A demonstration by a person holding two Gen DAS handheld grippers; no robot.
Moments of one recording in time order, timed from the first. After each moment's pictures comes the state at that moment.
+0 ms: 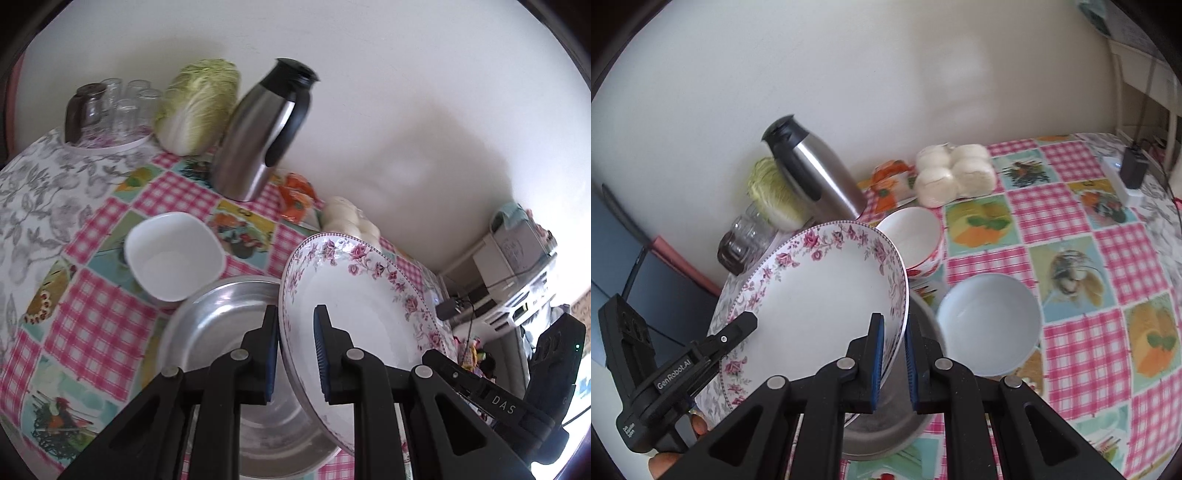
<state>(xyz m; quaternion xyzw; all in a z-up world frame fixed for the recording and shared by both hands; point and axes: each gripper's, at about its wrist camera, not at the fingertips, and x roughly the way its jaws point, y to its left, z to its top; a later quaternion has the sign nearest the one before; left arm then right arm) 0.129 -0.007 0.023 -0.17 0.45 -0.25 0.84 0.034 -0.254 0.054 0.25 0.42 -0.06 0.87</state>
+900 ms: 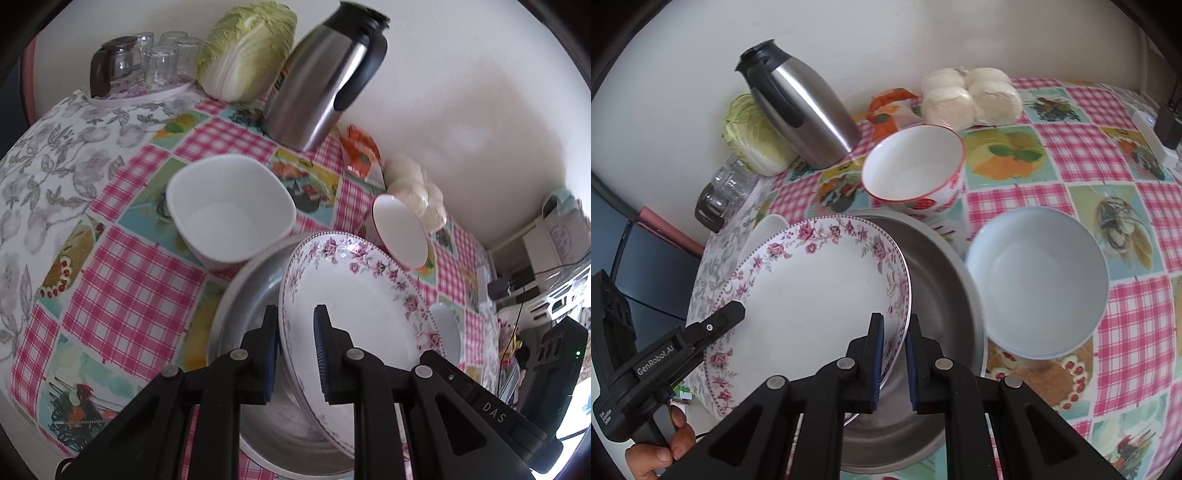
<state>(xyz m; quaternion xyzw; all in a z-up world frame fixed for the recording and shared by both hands) 0.154 -0.002 -0.033 -0.13 0.54 -0.18 0.81 0.072 -0.233 -0.021 0.26 0.51 -0.04 0.82</state>
